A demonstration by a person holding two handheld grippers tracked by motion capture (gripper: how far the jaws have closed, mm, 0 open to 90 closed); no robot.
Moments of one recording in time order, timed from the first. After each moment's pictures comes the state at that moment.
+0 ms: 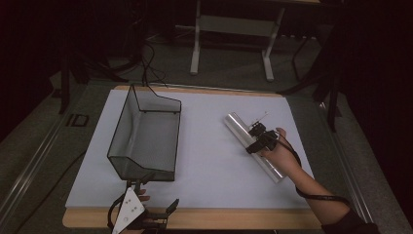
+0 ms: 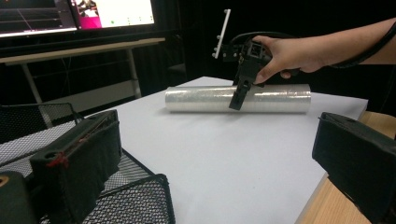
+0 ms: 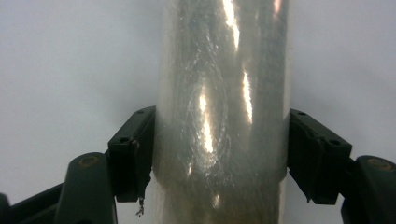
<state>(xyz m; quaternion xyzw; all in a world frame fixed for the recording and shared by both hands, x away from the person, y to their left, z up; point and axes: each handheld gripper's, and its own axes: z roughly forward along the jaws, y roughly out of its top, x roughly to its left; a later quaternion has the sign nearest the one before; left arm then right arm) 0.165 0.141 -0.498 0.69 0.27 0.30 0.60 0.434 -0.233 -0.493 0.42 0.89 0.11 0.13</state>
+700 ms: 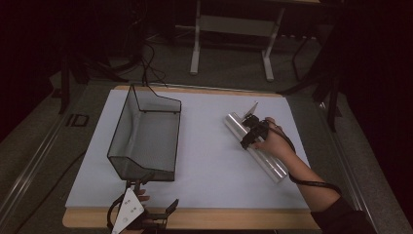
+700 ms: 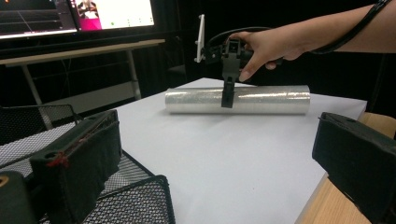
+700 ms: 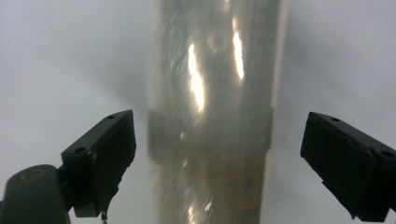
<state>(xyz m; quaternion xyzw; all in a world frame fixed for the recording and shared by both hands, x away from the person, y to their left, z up) 0.164 0.142 -0.498 0.69 0.27 0.30 0.60 0.471 -0.211 -0.485 0.45 0.89 0.02 0.08</state>
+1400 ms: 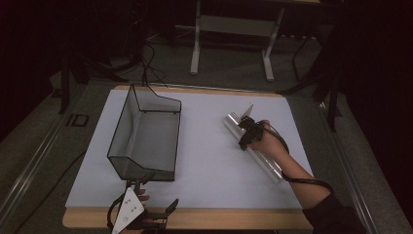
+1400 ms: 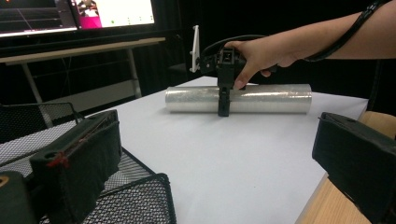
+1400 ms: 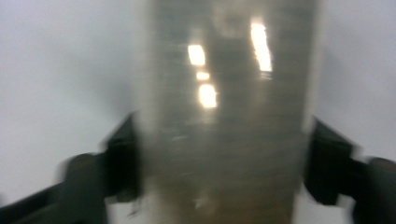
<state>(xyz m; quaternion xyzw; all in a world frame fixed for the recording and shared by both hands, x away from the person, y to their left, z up) 0.165 0.142 -0.499 0.69 0.27 0.30 0.60 0.477 -0.201 -0.503 0.45 0.89 0.00 0.07</state>
